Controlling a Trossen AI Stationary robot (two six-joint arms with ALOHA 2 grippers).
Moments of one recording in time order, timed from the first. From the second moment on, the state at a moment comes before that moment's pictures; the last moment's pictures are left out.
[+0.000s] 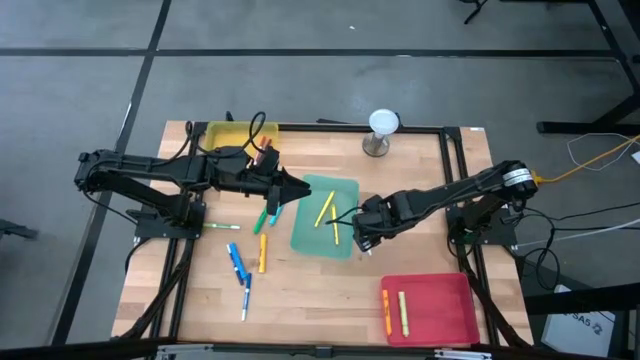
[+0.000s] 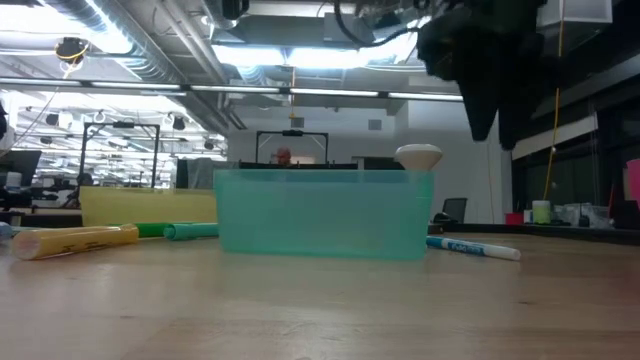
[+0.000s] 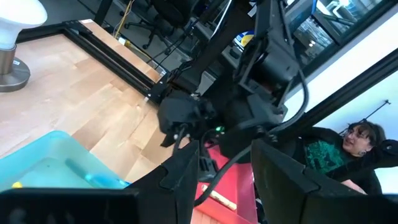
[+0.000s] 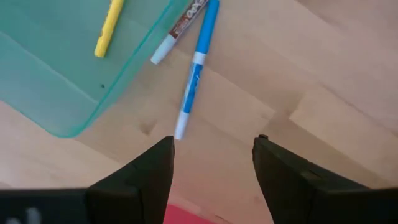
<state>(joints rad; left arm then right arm) -0.02 1.15 1.04 -0.07 -0.03 -0.72 0.23 1.60 1.28 -1.11 0.10 1.23</state>
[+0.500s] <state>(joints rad) -0.02 1.15 1.04 -0.07 -0.03 -0.75 0.20 1.60 1.08 -0.82 0.11 1.24</state>
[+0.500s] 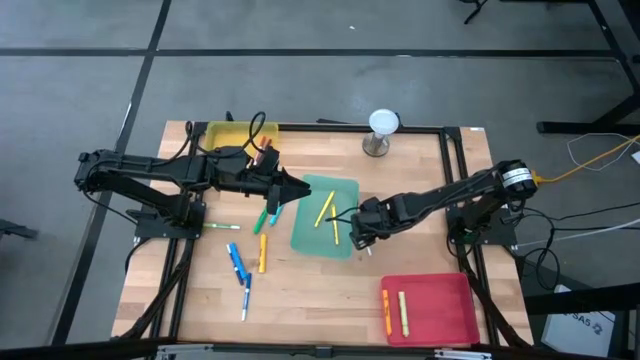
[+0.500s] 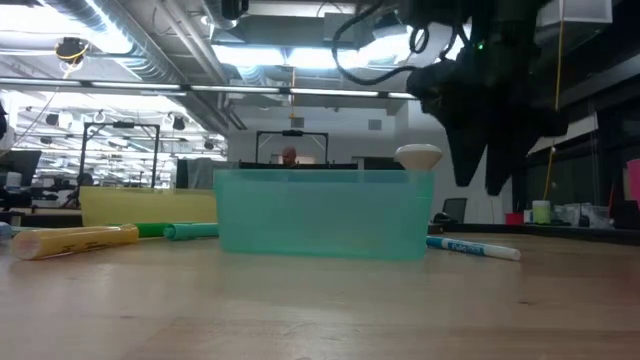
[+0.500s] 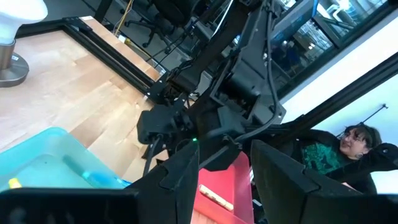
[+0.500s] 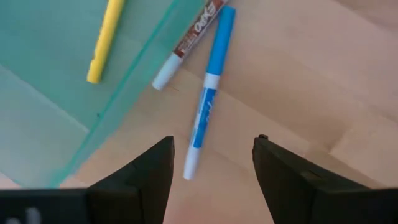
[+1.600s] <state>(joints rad) -0.02 1.15 1.04 -0.07 -0.03 -0.78 0.20 1.60 0.99 -0.63 0.02 1.22</state>
